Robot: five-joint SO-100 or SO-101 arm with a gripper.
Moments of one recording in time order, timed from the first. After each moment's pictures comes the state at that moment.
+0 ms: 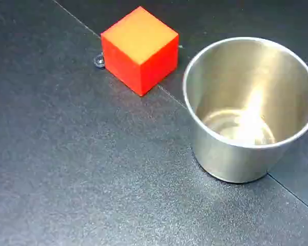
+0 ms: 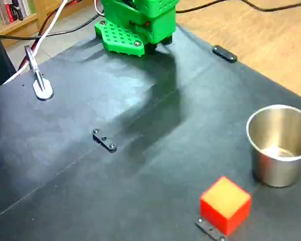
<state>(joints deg) -1.9 136.5 65.3 99.1 -6.2</state>
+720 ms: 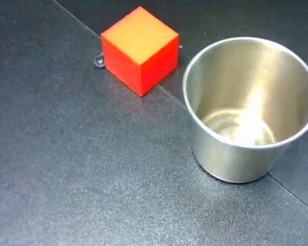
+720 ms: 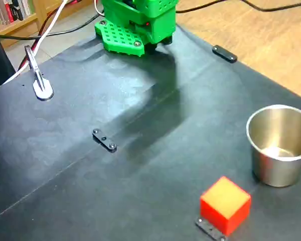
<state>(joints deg) -1.9 136.5 65.3 99.1 -6.2</state>
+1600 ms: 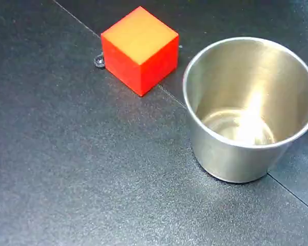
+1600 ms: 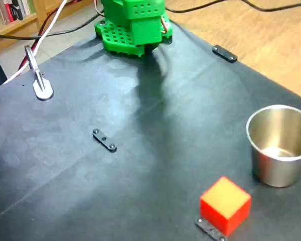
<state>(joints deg) 34.7 109.8 65.4 71.3 -6.9</state>
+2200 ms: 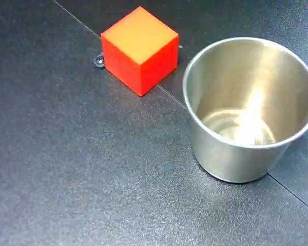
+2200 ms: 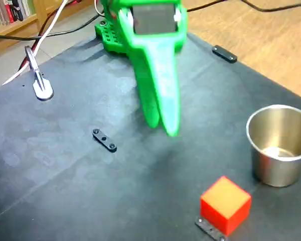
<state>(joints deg) 35.6 83.9 59.8 64.0 -12.9</state>
